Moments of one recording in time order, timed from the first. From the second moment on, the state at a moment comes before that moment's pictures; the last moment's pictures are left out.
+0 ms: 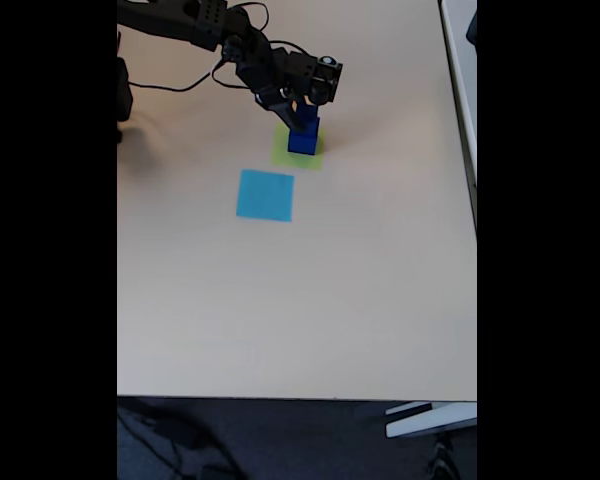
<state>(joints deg) 5.6 88.2 104.6 35.6 95.8</state>
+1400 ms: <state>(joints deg) 5.3 88.2 104.6 35.4 95.8</state>
